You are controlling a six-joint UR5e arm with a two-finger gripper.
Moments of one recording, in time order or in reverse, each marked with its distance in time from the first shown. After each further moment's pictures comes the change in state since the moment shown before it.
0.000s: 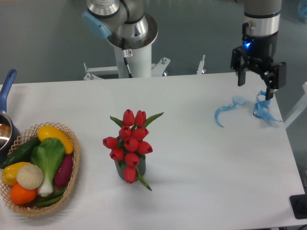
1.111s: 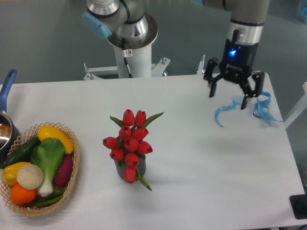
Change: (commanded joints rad) arm -0.049 0.034 -0.208 0.011 -0.374 -0.371
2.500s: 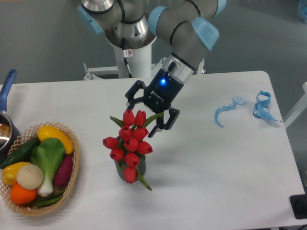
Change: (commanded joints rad) arm -0.155 -0.066 -0.134 0.172 -0.347 -0.123
